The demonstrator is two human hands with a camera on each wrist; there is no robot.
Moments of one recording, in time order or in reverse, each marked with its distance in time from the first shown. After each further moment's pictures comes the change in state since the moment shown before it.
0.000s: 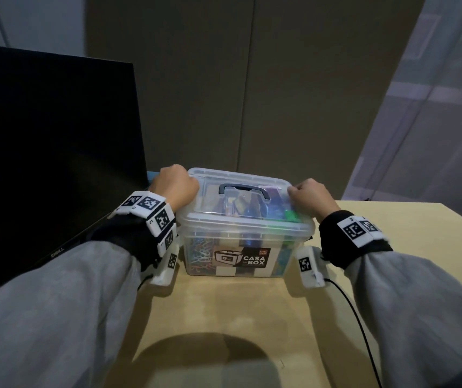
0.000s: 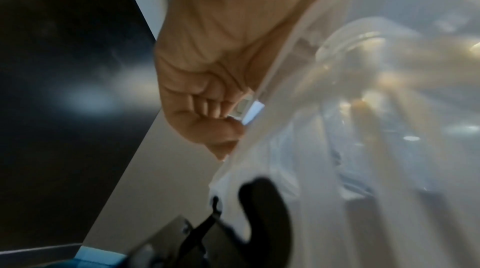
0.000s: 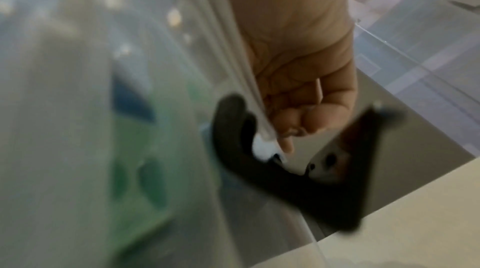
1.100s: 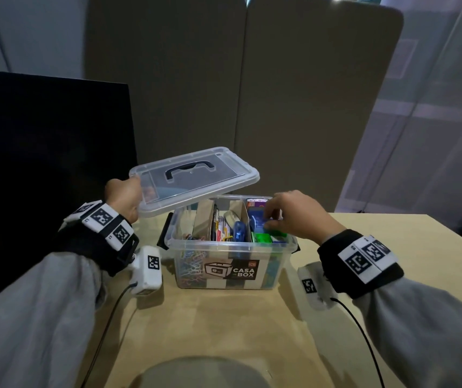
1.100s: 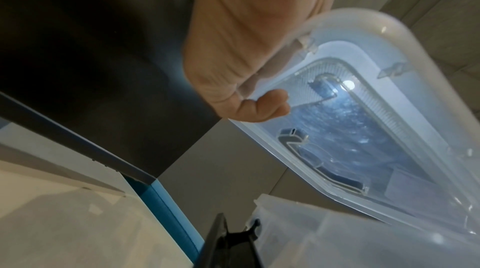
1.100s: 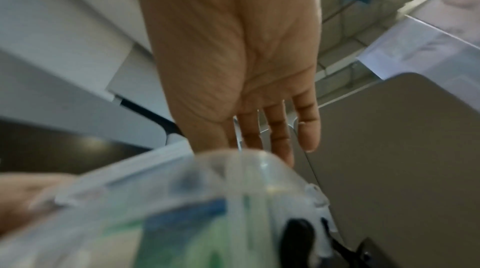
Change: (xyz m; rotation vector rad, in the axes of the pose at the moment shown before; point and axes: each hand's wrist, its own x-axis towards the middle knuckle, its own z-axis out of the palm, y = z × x) left_hand 0.031 -0.056 -0.012 -1.062 0.166 -0.424; right_hand -0.055 -0.028 -0.032 -0.432 -0.134 -0.545
